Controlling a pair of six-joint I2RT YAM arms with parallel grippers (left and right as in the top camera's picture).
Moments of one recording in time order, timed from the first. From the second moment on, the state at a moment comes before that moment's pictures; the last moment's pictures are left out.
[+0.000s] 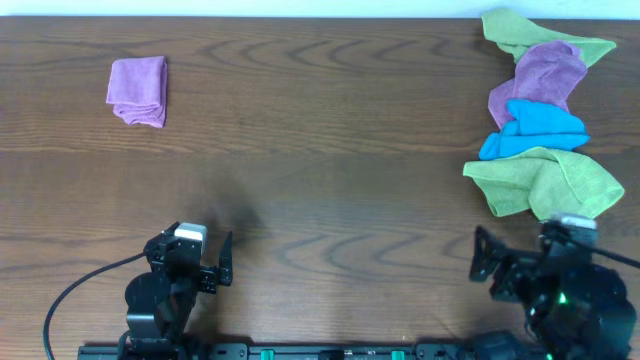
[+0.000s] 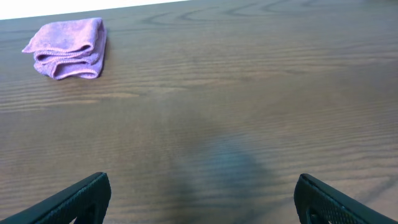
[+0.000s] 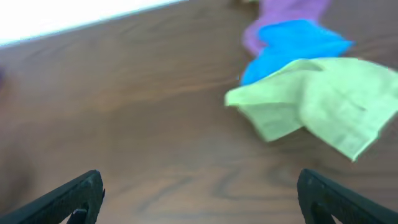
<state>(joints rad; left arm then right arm) -0.04 0.01 0.15 -0.55 0.14 0.08 0.17 0.45 0.92 -1.07 0.16 0.35</state>
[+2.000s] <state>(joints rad) -0.04 0.01 0.15 -0.55 0.13 0.08 -0.02 0.02 0.18 -0.79 0.08 0.21</state>
